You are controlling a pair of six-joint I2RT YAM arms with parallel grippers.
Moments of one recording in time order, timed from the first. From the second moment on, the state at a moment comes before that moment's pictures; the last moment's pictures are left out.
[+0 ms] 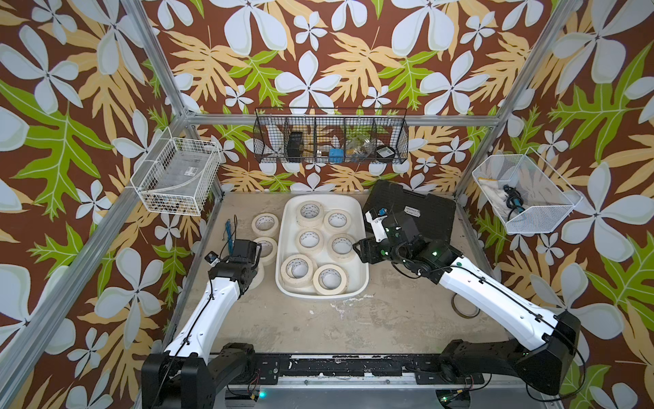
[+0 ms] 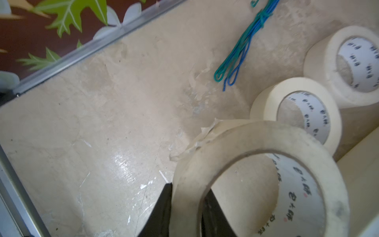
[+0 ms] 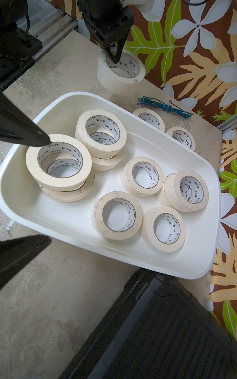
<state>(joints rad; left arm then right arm) -0.07 1.09 0.74 -0.85 -0.43 -1.02 0.71 1.32 1.24 -0.61 0.03 0.35</state>
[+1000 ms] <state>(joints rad) -0.11 1.22 0.55 -0.60 -0.37 -1.02 0.71 1.36 1.21 -0.59 0.01 0.36</state>
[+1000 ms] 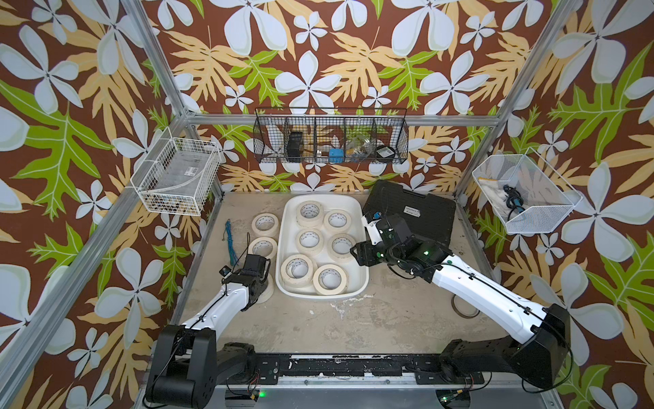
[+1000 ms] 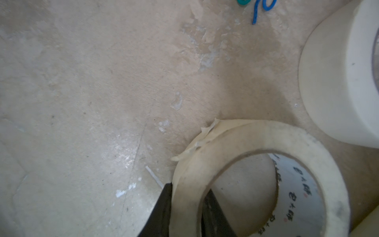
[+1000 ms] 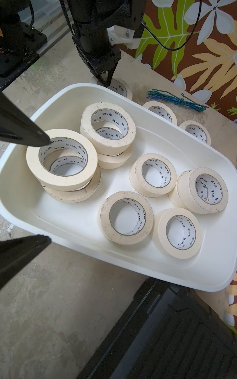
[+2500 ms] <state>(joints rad) -0.11 0.86 0.93 -0.79 -0.40 -0.74 0.68 1.87 1.72 -0.61 0.07 0.34</state>
